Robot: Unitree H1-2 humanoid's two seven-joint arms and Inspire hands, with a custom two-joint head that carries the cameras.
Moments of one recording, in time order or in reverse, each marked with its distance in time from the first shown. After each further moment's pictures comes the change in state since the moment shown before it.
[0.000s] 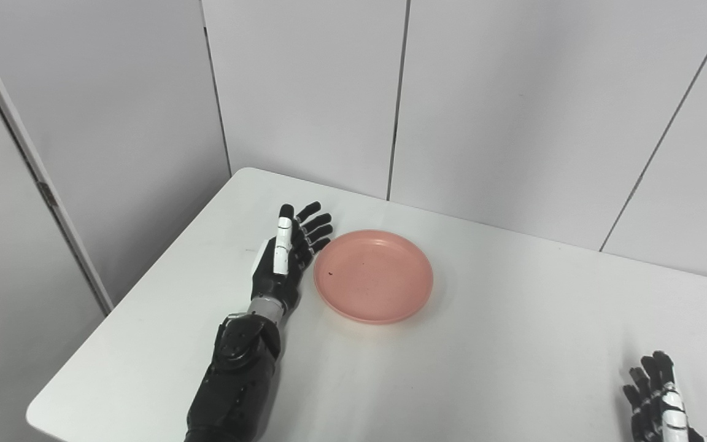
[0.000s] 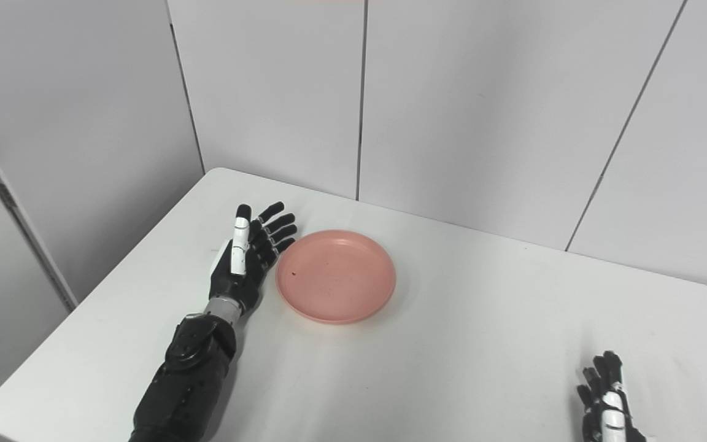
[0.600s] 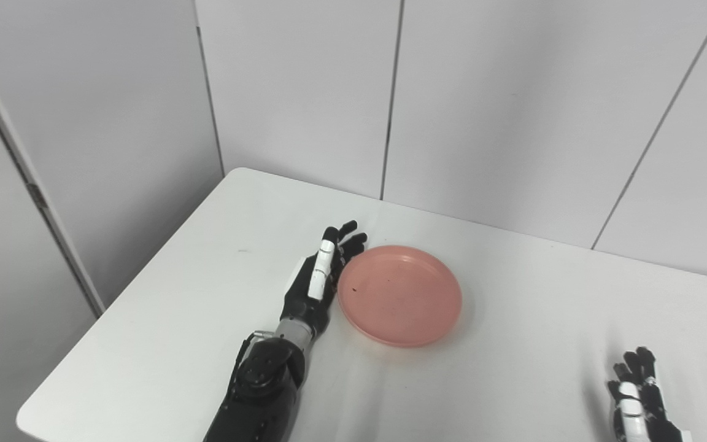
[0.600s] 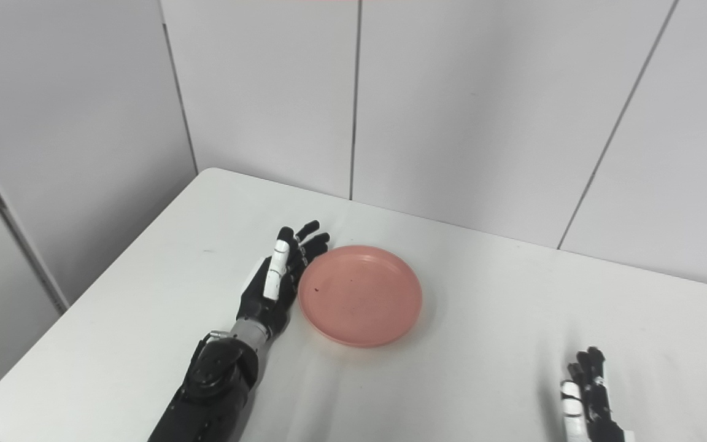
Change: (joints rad) left arm 0.083 -0.071 -0.143 -0.143 0.115 0.033 -0.014; right arm 0.013 0.059 0.020 -0.025 -0.074 0.005 -0.069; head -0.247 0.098
